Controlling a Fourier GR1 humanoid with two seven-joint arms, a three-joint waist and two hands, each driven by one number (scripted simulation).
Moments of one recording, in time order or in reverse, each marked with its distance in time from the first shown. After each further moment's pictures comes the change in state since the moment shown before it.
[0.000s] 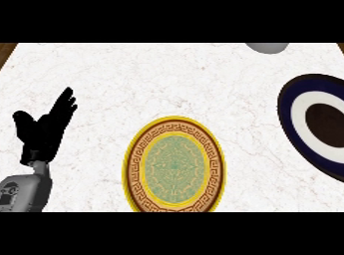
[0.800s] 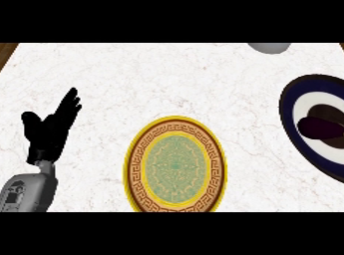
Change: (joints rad) left arm -0.007 -0.022 -0.008 0.016 -0.026 0.006 -0.016; right arm -0.259 -0.082 0.074 0.666 0.111 0.114 -0.438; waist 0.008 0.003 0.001
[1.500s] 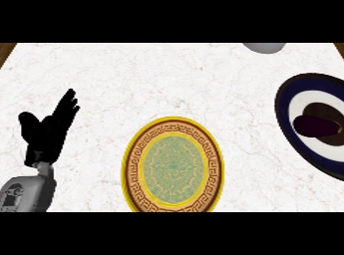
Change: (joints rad) left arm 0.015 -0.003 0.006 -0.024 -0.002 0.010 0.024; right arm -0.093 -0.071 -0.173 0.113 -0.396 0.346 0.270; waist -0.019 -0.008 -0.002
